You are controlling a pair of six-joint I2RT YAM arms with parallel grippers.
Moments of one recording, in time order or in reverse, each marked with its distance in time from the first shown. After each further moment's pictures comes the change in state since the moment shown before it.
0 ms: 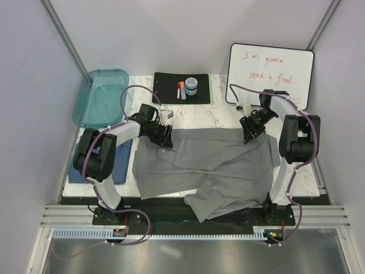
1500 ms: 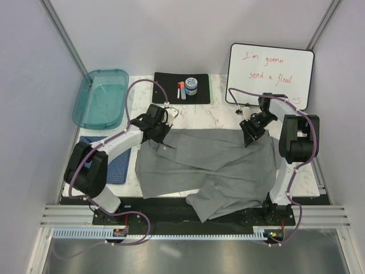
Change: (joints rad) left arm -0.185 -0.164 -0.002 -0.046 -0.499 0.042; right arm 0.000 0.002 -0.059 0.046 0.023 -0.024
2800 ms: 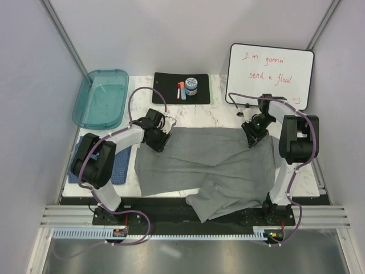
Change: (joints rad) left arm 0.068 0.072 -0.060 -0.047 0.083 0.083; right arm 0.006 -0.008 -0.053 0.084 0.148 0.031
